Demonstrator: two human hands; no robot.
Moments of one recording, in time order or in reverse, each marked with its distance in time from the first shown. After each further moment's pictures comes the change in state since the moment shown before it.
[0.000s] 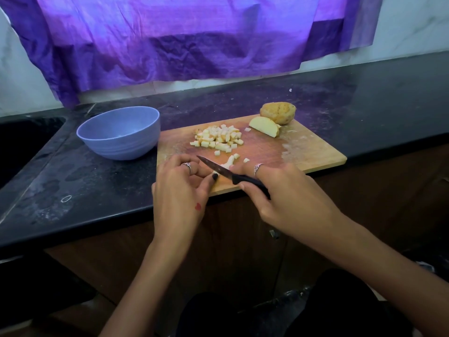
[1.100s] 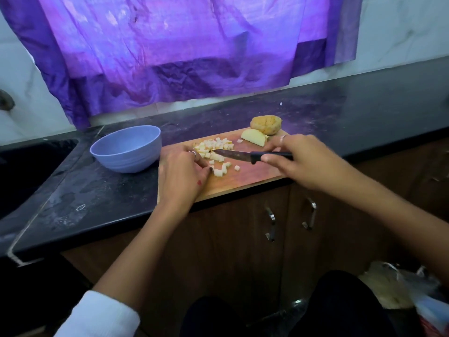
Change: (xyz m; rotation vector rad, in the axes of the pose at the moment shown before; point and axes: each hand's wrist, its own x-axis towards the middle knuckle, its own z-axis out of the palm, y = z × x) left_hand 0.043 0.004 0.011 0.262 0.008 0.103; right_hand 0.006 0.048 -0.049 0.007 0.121 0.088
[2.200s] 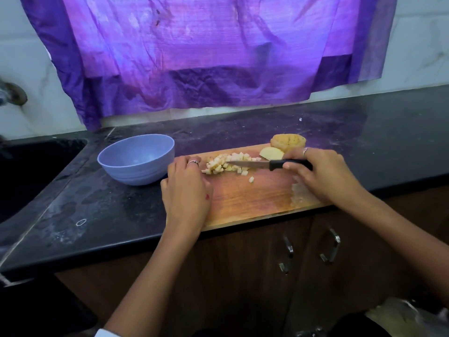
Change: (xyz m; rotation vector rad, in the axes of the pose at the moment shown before) left_hand 0.011 -0.013 0.009 0.077 0.057 -0.135; right_hand 0.061 0.047 0.036 -0.043 0.149 0.031
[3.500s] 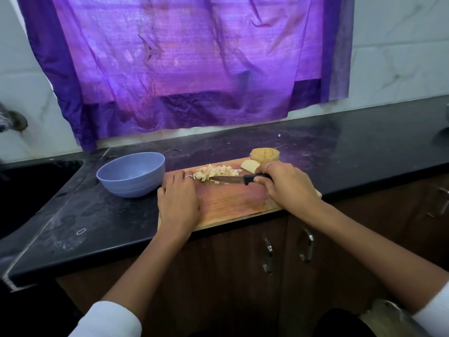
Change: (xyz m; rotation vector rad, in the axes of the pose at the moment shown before) left_hand -0.002 0.005 0.000 0.204 -0.095 0.103; right_hand -0.020 -0.030 -0.008 -0.127 -0.041 -0.003
